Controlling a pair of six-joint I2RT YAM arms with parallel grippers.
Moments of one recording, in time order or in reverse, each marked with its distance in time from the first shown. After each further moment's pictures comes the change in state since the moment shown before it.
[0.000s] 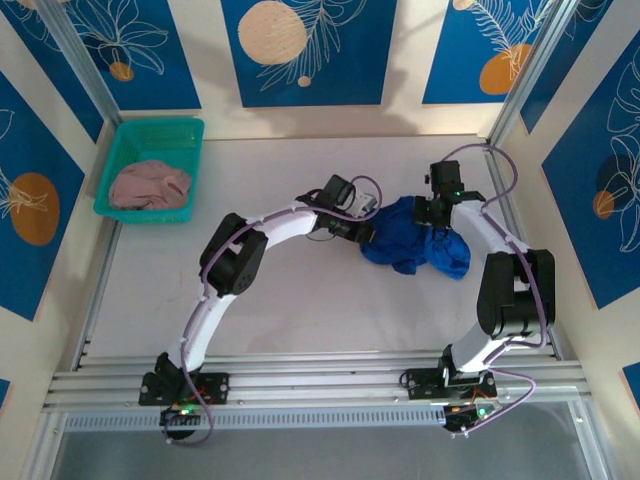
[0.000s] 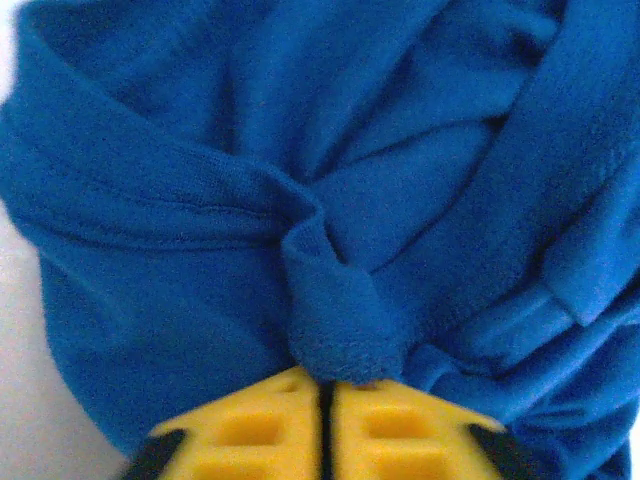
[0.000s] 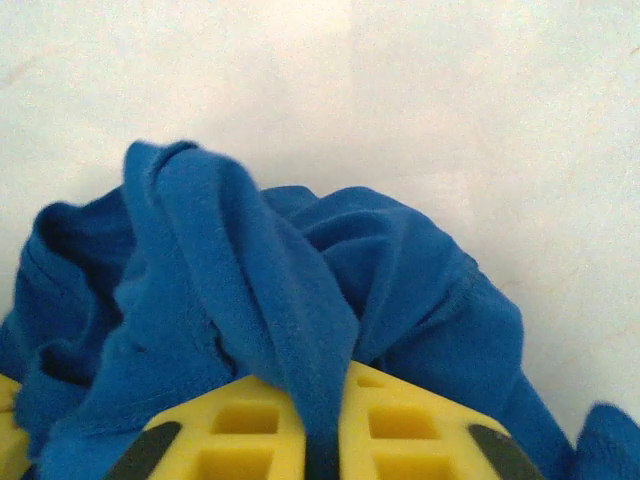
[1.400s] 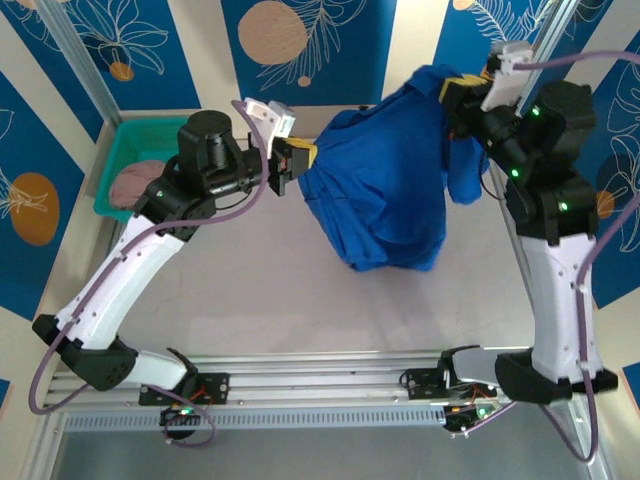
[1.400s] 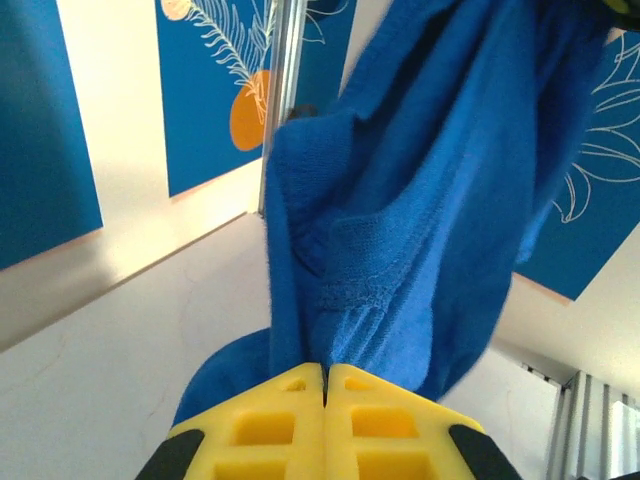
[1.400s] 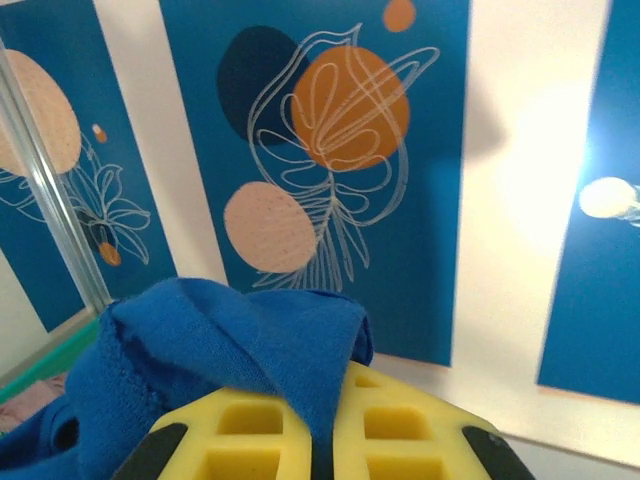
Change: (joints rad) left arm 0.068 -1.007 -0.135 -0.161 -0.212 0.095; right arm 0.135 -0.274 0.826 -0.125 -0.224 -0.100
